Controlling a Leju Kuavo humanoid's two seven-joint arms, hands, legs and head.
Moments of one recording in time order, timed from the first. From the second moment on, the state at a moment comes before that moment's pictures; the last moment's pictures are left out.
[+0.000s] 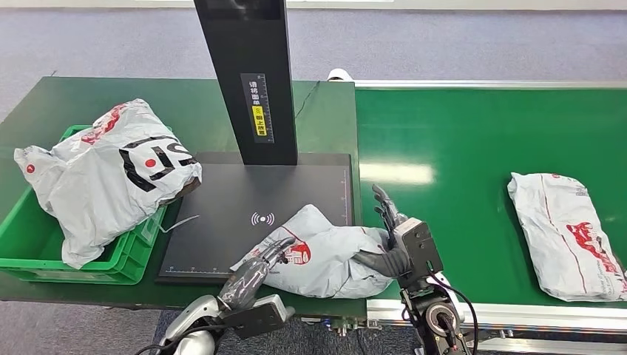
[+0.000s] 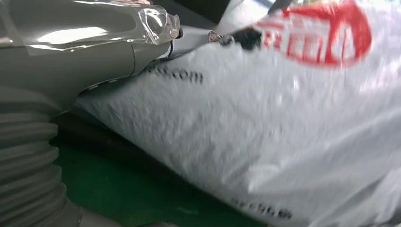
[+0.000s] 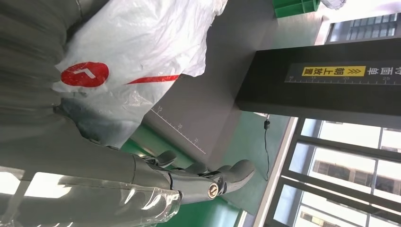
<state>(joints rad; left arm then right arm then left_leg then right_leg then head) -0.08 -0.07 -0.37 -1.30 -0.79 -0.26 -0.31 -0.13 0.08 0.14 -1.31 0.18 0.14 -0.24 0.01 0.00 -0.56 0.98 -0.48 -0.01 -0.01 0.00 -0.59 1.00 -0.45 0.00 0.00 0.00</state>
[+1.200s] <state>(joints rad) -0.07 -0.08 -0.37 -1.30 -0.78 0.03 -0.35 -0.05 0.10 0.10 -1.39 0.18 0.17 -0.22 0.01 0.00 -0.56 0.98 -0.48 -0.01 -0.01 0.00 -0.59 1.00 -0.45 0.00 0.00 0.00</state>
